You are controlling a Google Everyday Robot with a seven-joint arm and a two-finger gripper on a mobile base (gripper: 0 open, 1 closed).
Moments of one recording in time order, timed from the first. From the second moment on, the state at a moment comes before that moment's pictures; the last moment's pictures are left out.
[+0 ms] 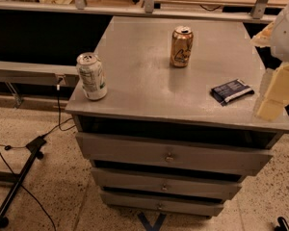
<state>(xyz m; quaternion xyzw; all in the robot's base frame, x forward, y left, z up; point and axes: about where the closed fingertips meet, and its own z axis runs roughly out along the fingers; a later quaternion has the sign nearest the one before) 0.438 -0.216 0.978 -0.60 0.78 -0.04 0.16</state>
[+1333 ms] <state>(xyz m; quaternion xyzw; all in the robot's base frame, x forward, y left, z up) 0.577 -0.205 0.960 -0.60 0.78 0.02 0.19</state>
